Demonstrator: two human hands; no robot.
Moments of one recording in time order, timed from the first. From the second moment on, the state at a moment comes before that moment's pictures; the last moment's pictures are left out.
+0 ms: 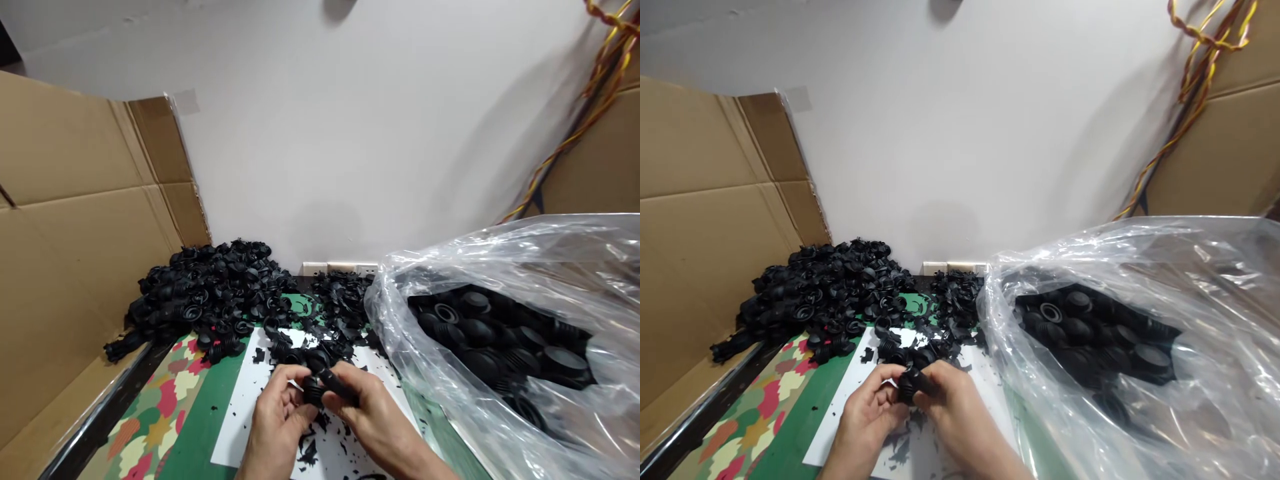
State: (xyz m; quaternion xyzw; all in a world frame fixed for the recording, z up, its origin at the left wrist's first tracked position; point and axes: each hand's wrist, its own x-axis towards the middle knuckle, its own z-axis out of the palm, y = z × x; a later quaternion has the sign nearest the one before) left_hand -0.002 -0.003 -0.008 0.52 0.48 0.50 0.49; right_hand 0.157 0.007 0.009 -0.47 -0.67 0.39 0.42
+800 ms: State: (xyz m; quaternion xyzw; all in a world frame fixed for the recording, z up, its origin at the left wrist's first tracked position) left_hand 0.002 -0.005 -0.008 0.38 0.49 0.55 0.56; right_hand 0.155 0.008 0.003 -0.46 -0.55 0.50 0.49
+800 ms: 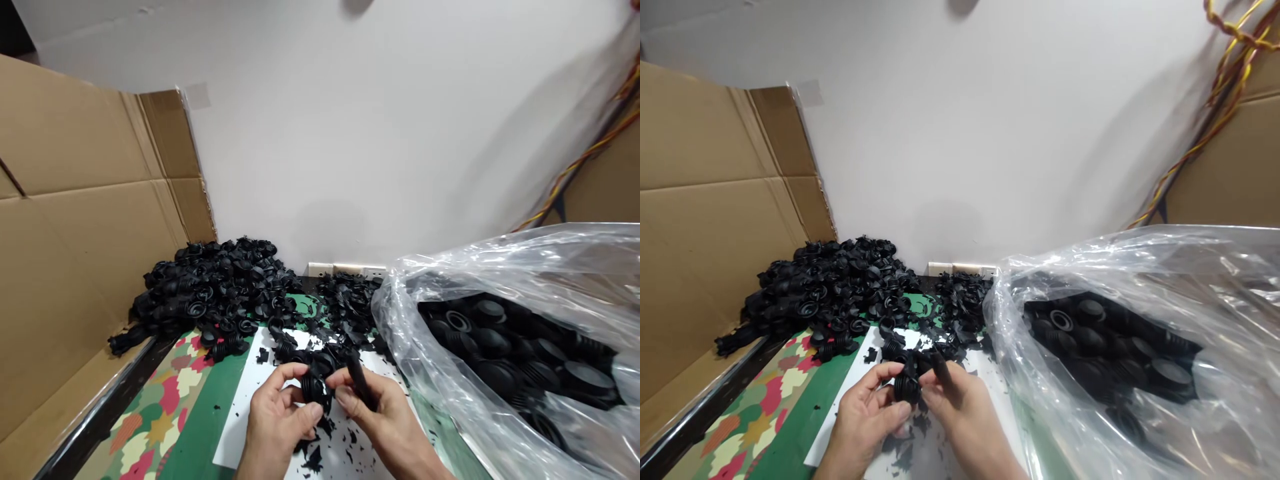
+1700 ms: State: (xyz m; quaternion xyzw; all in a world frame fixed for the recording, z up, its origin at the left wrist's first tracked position) left_hand 0.001 -0.001 -0.018 0.49 0.51 0.53 0.47; right_hand 0.156 0.005 0.000 -0.42 -0.66 0.33 0.52
